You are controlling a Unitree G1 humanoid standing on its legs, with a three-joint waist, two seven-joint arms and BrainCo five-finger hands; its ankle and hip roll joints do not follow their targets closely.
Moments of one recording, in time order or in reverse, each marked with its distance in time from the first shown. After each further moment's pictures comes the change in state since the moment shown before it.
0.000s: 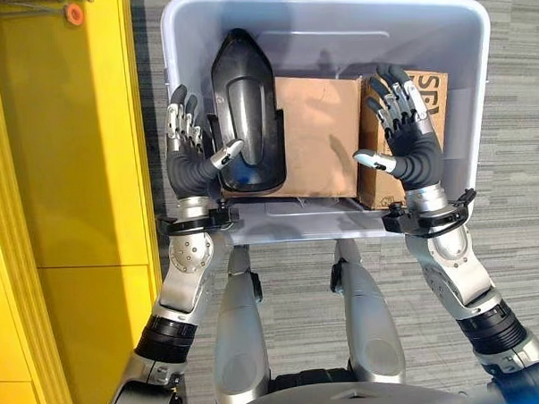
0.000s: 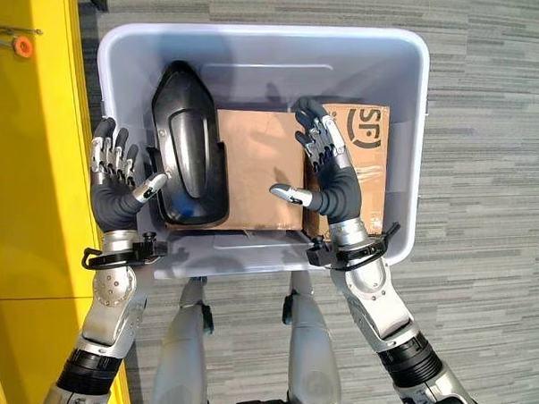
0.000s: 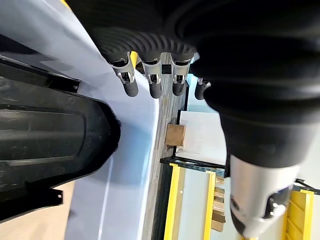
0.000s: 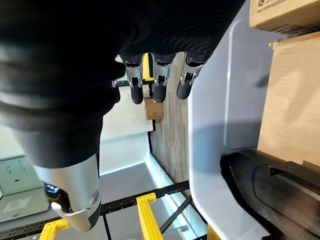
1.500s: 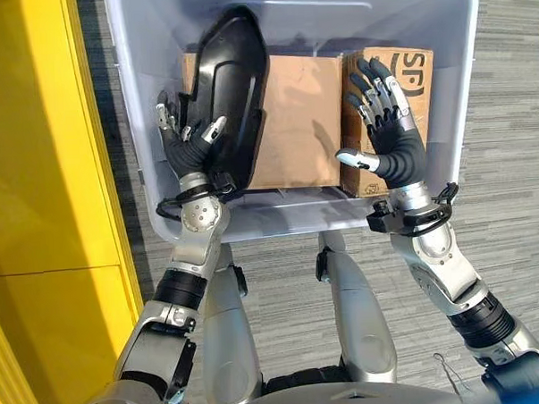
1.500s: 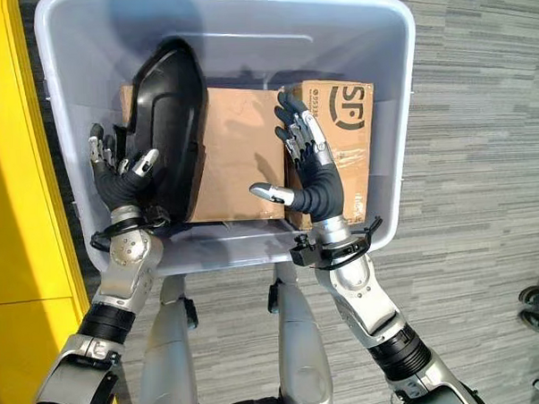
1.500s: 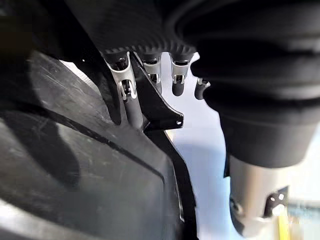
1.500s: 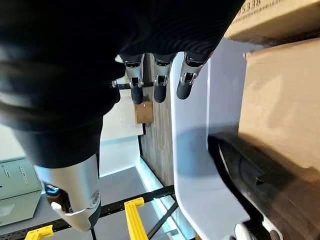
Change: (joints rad) left arm -0.327 -0.010 -0.038 0.487 0.067 0.057 0.234; right arm -0.067 0.004 0.095 0.001 0.005 -0.013 -0.043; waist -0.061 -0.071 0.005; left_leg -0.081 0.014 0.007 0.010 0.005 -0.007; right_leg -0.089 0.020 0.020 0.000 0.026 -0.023
